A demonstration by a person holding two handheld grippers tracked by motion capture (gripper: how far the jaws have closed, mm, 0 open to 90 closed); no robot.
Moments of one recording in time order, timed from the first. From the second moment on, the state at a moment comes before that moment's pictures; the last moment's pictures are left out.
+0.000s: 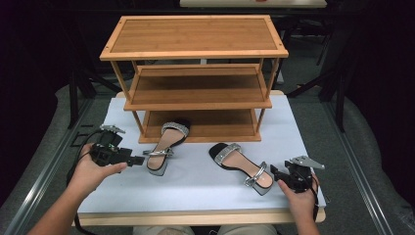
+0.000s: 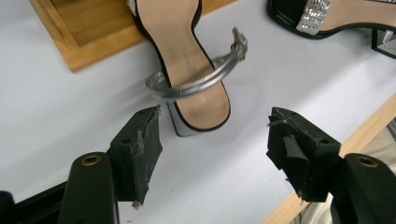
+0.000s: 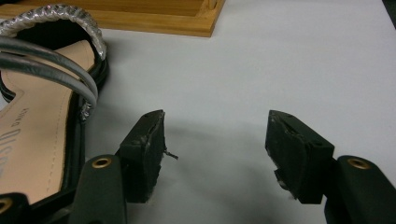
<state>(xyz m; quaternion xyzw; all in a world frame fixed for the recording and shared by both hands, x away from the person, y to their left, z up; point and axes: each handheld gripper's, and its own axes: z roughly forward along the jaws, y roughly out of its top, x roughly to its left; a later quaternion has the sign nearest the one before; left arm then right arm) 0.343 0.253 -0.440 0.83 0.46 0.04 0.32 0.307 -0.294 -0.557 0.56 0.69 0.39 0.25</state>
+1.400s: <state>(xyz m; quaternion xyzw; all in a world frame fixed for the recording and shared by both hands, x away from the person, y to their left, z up) 0.364 0.204 -0.535 0.83 0.43 0.10 0.34 0.310 -0.293 -0.561 0.56 0.69 0.38 0.25</state>
